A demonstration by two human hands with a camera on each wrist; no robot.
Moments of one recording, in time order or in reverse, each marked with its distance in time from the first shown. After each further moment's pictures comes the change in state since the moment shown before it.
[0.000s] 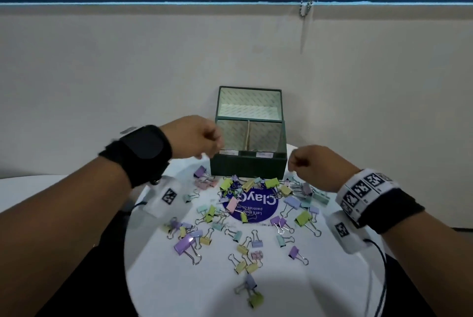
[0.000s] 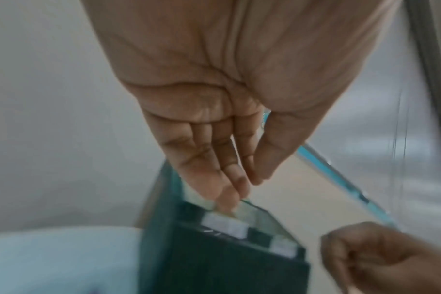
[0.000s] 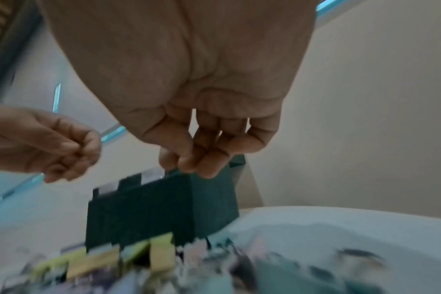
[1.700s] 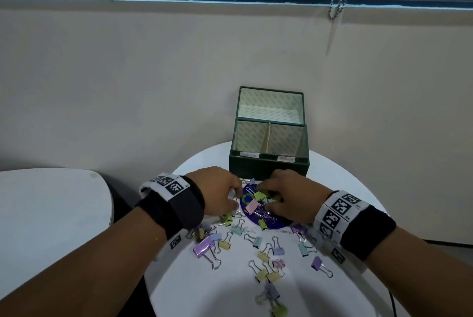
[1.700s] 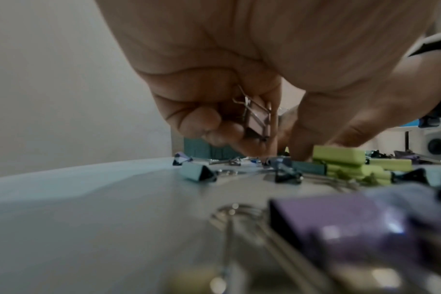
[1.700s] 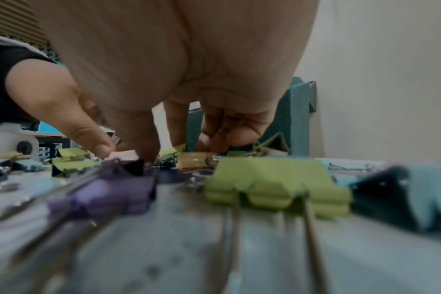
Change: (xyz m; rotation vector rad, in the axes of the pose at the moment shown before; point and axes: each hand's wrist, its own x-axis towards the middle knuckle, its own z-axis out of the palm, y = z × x) left_hand -0.019 -0.044 0.078 0.429 -0.059 0.070; right_hand 0.016 -0.054 0.069 -0.276 -0.214 -0.213
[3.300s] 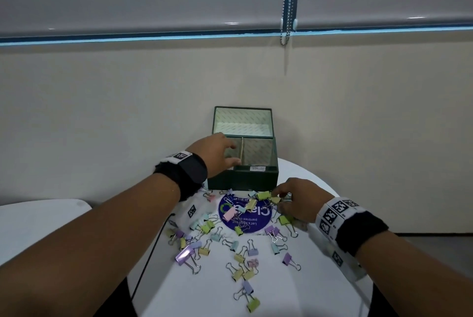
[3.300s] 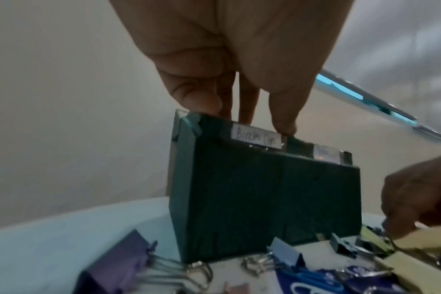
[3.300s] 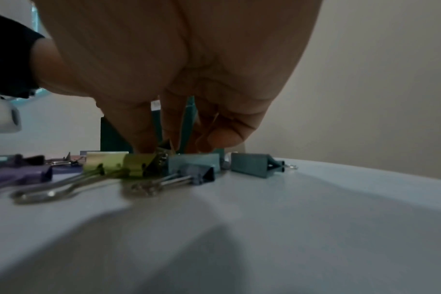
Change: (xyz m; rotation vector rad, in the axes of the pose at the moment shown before) left_hand 0.071 0.023 -0.056 0.045 0.302 -0.008; right_hand -0.043 0.061 0.000 0.225 0.133 0.337
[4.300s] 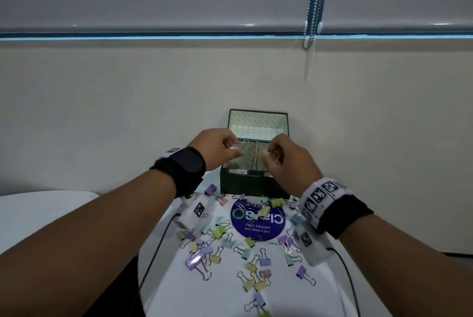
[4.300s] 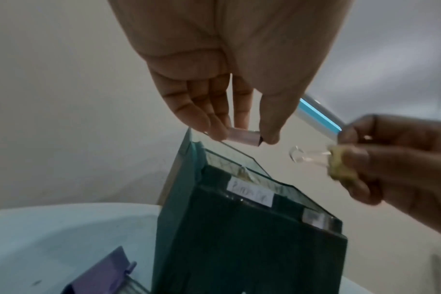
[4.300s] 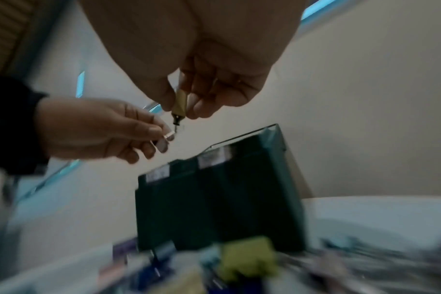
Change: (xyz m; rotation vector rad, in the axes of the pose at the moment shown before) left_hand -0.011 -0.021 -0.023 -0.342 0.090 -0.137; right_hand 0.028 -0.072 -0.033 0.258 0.473 -0.302
